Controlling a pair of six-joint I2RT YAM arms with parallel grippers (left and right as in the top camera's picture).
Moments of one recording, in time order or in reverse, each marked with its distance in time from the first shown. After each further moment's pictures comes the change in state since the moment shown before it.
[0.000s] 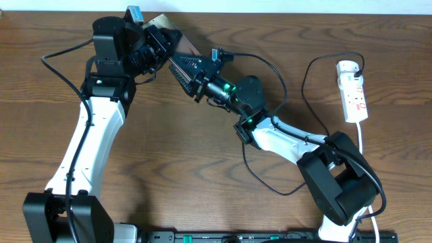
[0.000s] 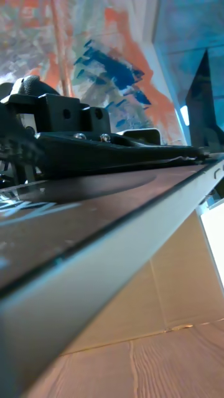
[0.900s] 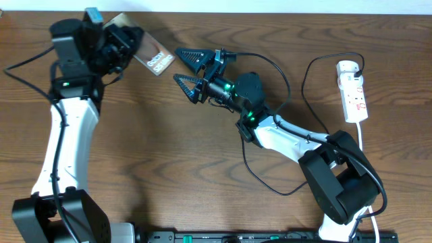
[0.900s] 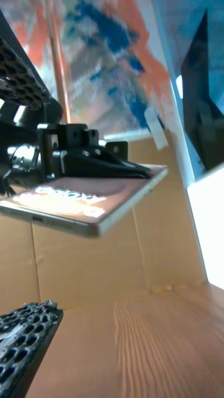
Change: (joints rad) left arm 0.220 0.000 0.000 -0.034 0.050 0.047; right arm -0.021 0.000 0.001 -0.136 -0.018 -0.139
